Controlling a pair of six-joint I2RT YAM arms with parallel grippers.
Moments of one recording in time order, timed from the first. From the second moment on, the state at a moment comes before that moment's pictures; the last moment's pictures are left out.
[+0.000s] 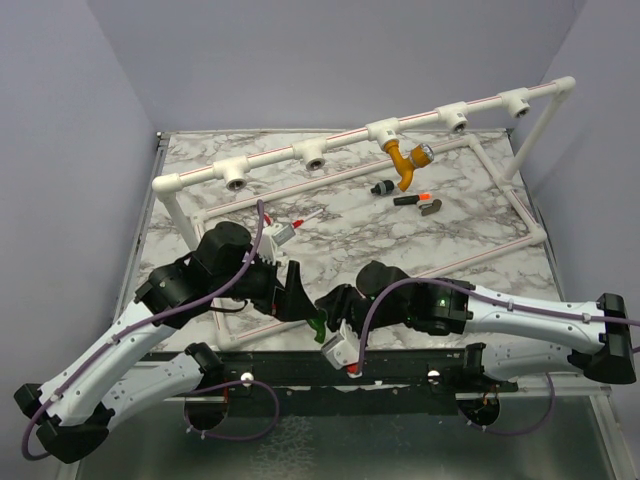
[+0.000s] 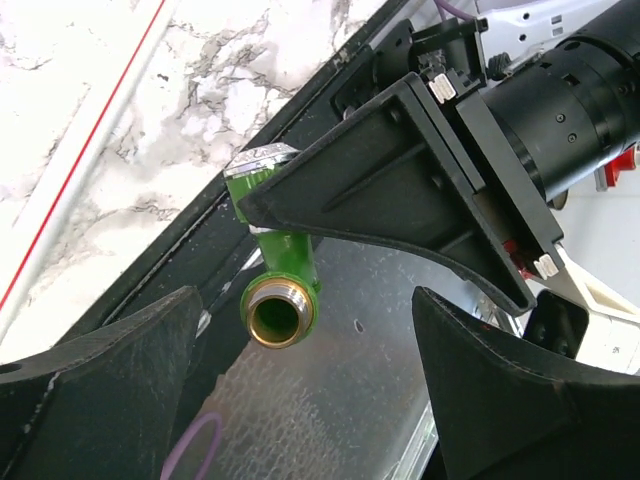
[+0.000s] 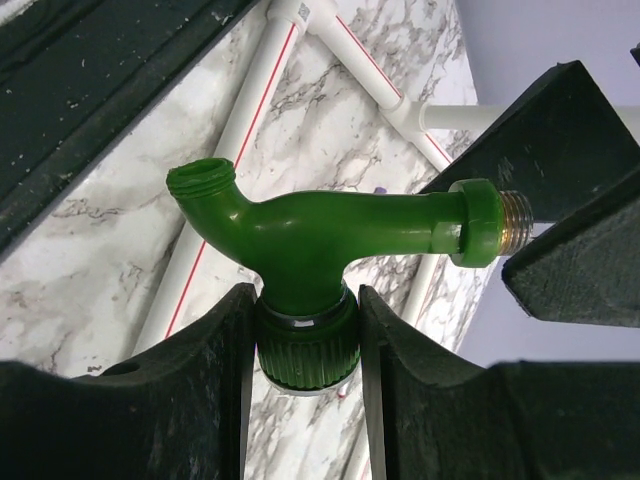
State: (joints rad) left arm -0.79 0.81 1.01 -0.83 0.50 -0.57; right arm 1.29 1.14 0.94 -0.43 -0.24 -1.28
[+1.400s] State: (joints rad) left arm -0.79 0.84 0.97 -0.83 0.61 -0.58; right arm 1.33 1.16 0.98 -0.44 -0.14 -1.29
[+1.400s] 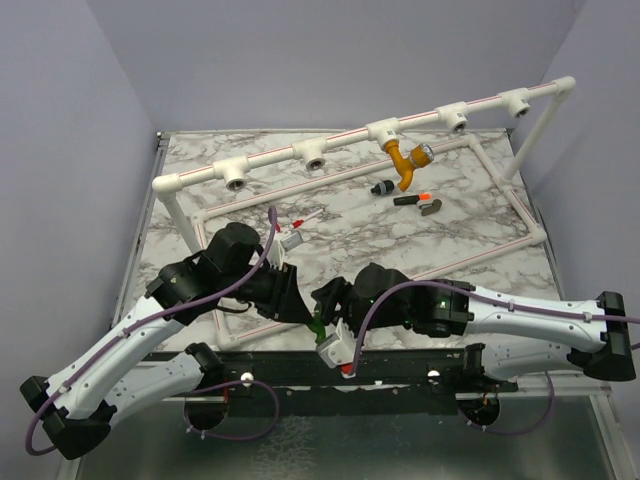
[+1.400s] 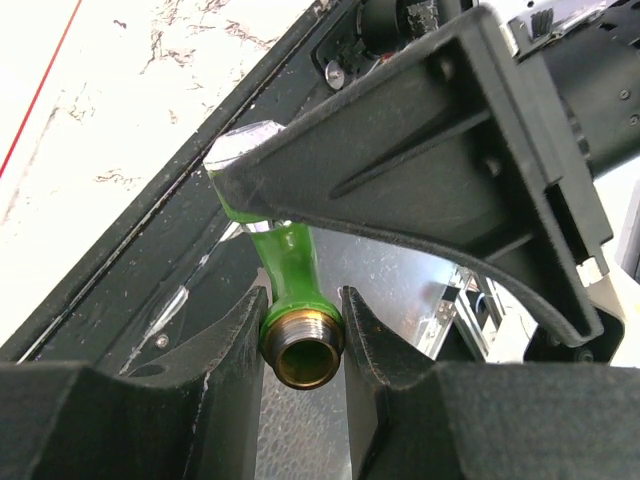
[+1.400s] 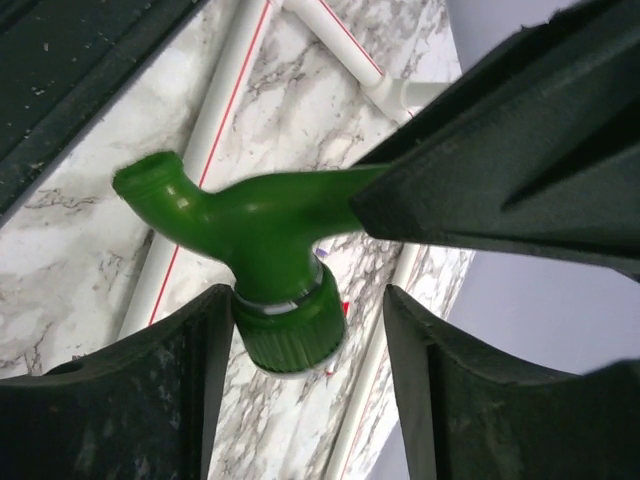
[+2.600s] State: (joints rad) left arm -0.79 0.79 1.06 -0.66 0.35 -0.50; right arm 1.25 0.94 0.84 -0.33 0.43 -0.12
